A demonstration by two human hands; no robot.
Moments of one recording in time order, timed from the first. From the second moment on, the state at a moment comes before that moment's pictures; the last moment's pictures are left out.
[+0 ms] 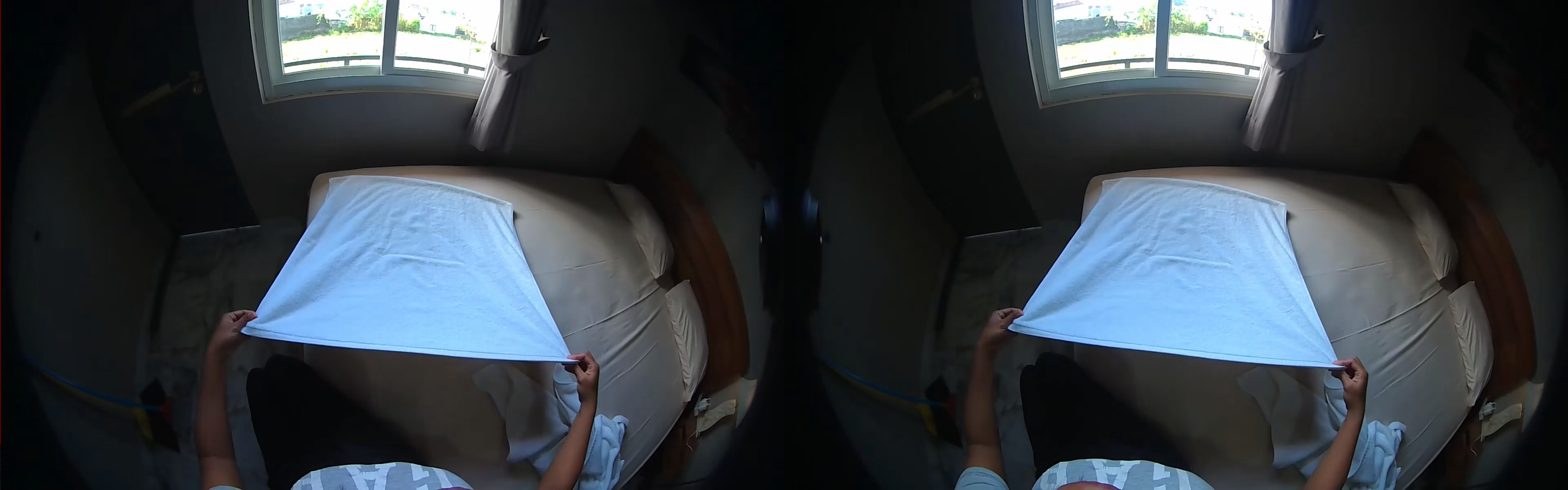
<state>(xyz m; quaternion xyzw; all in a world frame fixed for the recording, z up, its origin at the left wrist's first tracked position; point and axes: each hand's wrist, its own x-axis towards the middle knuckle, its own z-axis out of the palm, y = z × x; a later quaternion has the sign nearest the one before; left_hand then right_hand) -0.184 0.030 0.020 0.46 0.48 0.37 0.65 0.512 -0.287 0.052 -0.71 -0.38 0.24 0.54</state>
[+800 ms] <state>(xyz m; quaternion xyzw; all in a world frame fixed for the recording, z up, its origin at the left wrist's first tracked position) -0.091 0.194 0.051 0.56 0.48 0.39 0.55 0.587 -0.078 0.069 -0.72 -0.21 0.27 0.60</state>
